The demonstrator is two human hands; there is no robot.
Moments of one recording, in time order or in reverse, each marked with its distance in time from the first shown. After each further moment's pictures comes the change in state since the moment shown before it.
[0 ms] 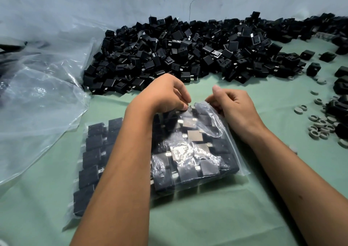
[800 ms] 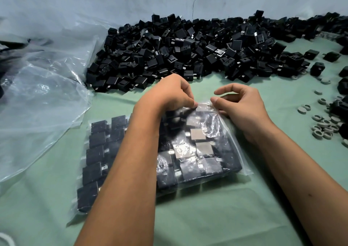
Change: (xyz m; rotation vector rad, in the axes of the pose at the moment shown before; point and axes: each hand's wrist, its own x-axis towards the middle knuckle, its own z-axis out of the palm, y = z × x) left_hand 0.001 0.009 0.007 0.071 0.013 -0.027; right_hand -0.002 0.000 -0.002 0.234 0.019 0.112
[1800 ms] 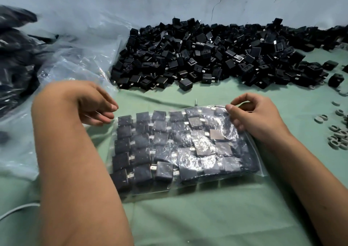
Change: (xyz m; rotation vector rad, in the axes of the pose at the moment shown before) left_hand -0.100 -0.108 -0.128 -0.226 0.097 -0.677; right_hand -0.010 -0.002 0.000 -0.219 -0.093 -0.016
